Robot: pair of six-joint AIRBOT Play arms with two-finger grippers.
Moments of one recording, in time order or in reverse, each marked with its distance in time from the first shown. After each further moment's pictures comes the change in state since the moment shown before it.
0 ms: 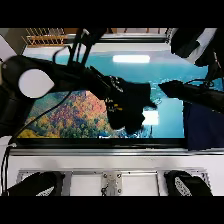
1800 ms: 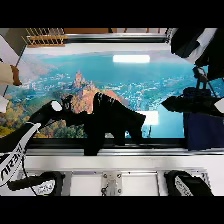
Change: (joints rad) left arm 0.508 -0.230 -0.735 -0.401 0.212 -0.203; right arm -0.023 -0.070 -0.072 -0.343 0.192 0.162
